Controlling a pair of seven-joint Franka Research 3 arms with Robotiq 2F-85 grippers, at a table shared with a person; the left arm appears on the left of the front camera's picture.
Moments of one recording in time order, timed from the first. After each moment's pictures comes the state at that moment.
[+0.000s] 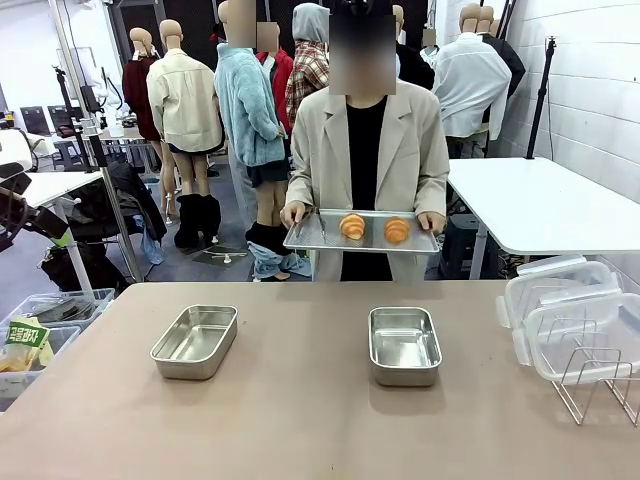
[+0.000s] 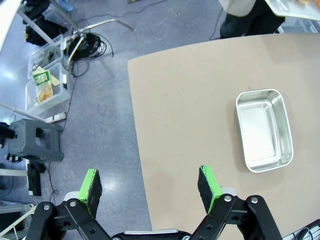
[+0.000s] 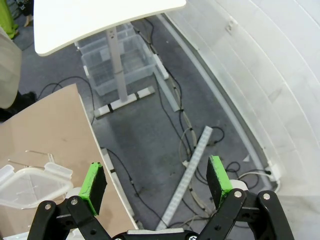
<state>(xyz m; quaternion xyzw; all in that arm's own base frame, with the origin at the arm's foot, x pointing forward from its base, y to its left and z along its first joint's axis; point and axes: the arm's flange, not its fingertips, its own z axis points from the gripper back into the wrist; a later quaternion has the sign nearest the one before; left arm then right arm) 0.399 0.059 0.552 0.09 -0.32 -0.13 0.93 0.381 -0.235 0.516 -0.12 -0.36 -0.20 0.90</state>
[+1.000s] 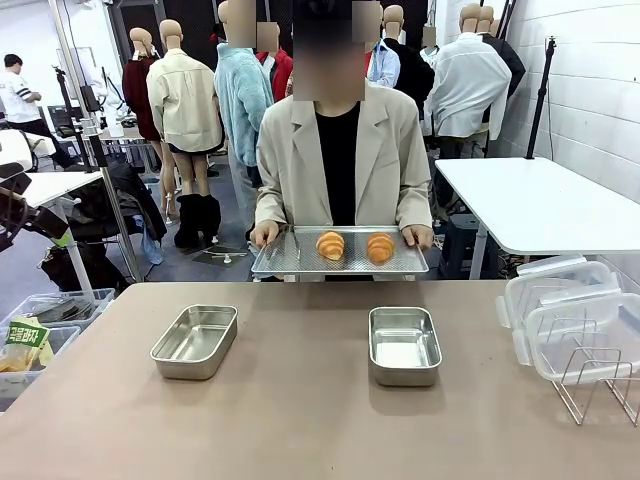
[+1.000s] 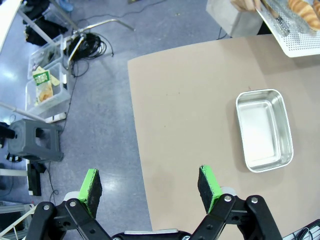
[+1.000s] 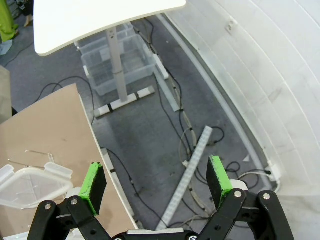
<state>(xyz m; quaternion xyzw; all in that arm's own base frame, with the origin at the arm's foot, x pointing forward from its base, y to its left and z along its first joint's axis) 0.399 0.059 0.552 0.09 -0.32 -0.13 0.93 0.381 -0.235 0.516 -0.12 -0.36 -0.20 0.90</state>
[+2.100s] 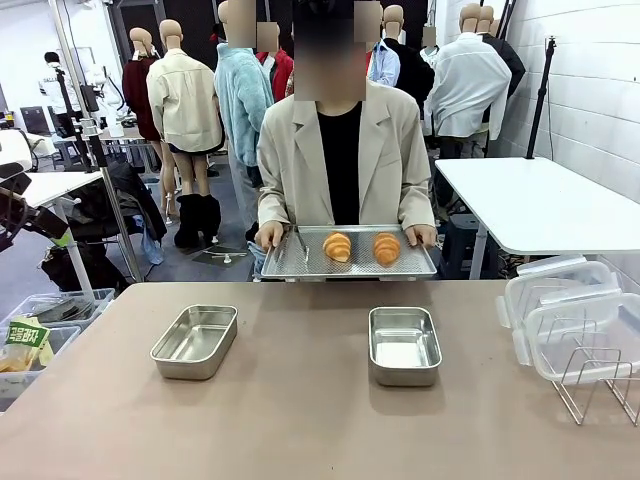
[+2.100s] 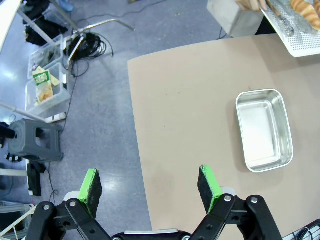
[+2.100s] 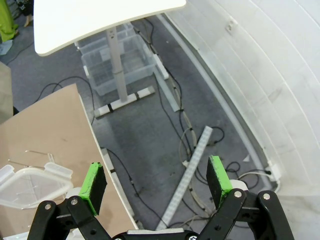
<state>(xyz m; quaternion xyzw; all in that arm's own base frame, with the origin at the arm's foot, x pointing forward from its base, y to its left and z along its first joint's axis) 0.399 0.059 0.552 0.09 -0.32 -0.13 0.93 0.381 -0.235 0.516 -0.12 -0.36 -0.20 0.90</state>
